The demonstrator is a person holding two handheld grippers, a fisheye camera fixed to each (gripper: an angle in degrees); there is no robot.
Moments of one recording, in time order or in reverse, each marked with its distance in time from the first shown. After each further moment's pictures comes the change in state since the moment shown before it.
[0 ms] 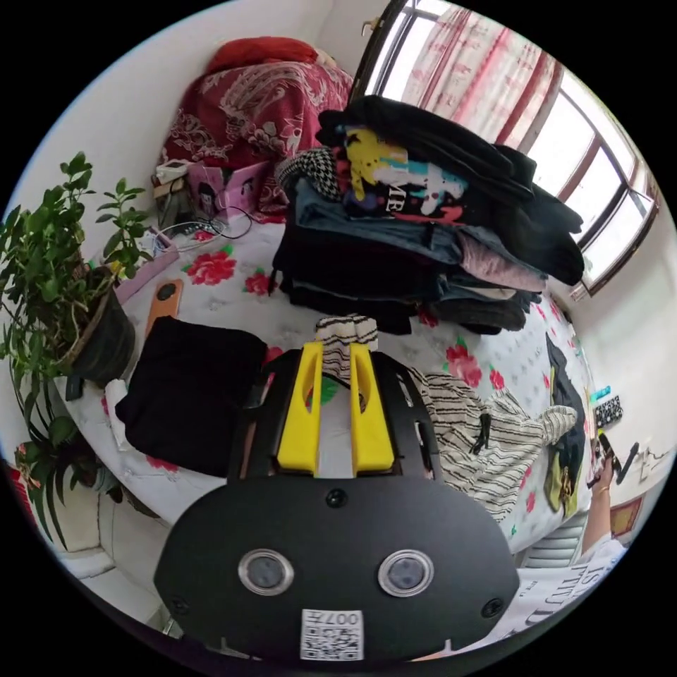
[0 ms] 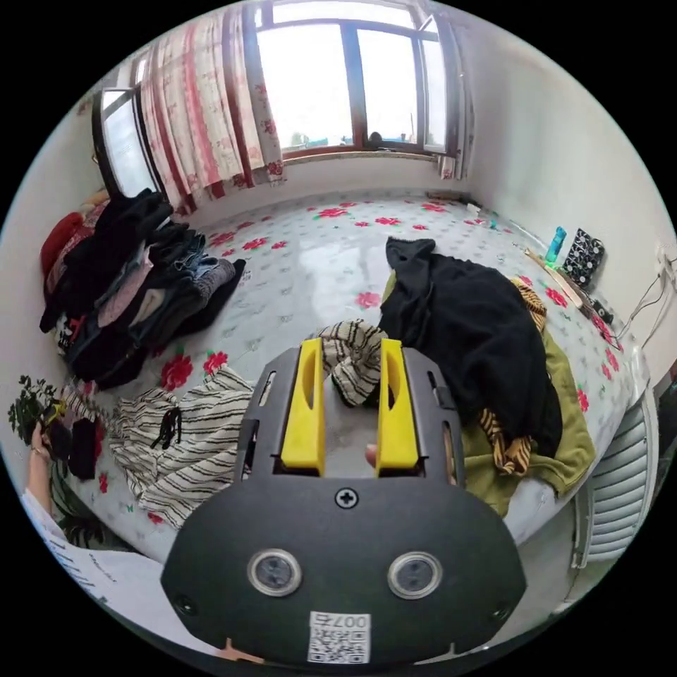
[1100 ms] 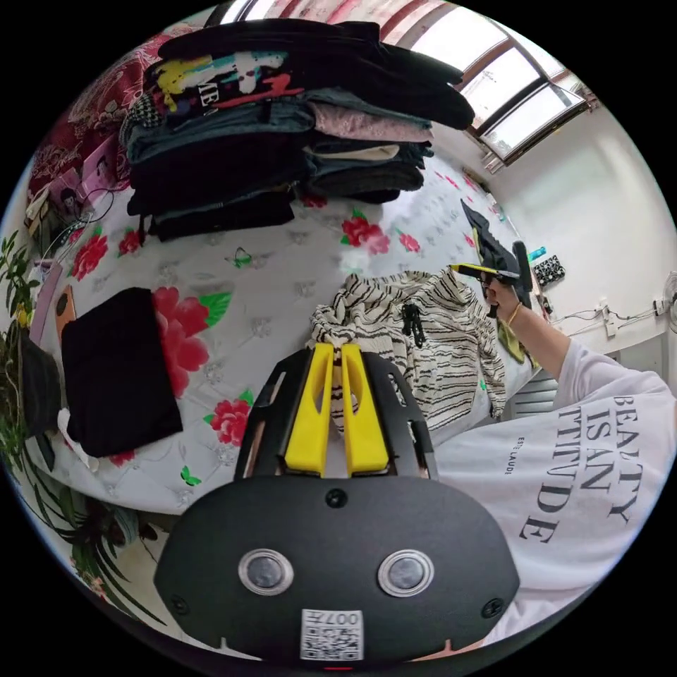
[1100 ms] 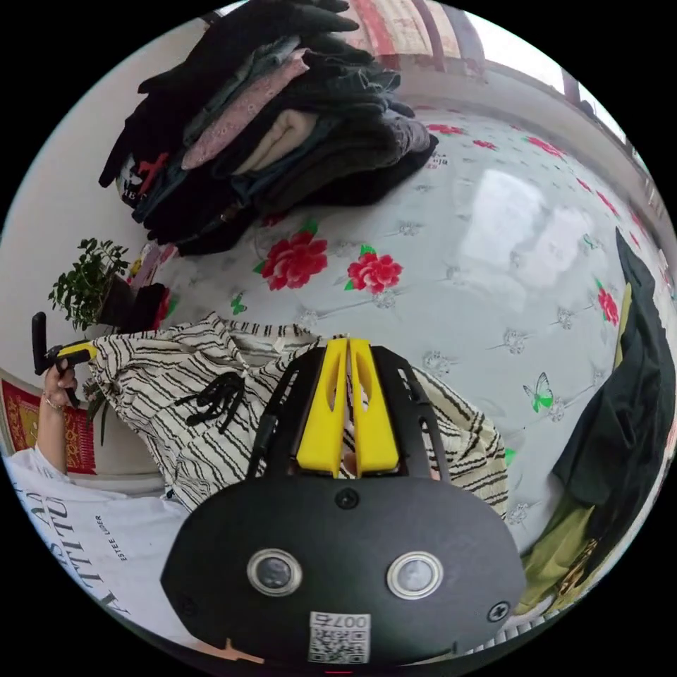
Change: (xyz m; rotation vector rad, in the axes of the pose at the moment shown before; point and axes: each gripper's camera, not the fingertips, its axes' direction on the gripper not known) left arm 0.064 0.050 0.027 -0.359 0.310 0.381; right arm -0.085 -0.051 0.158 -0.254 -0.324 -0.290
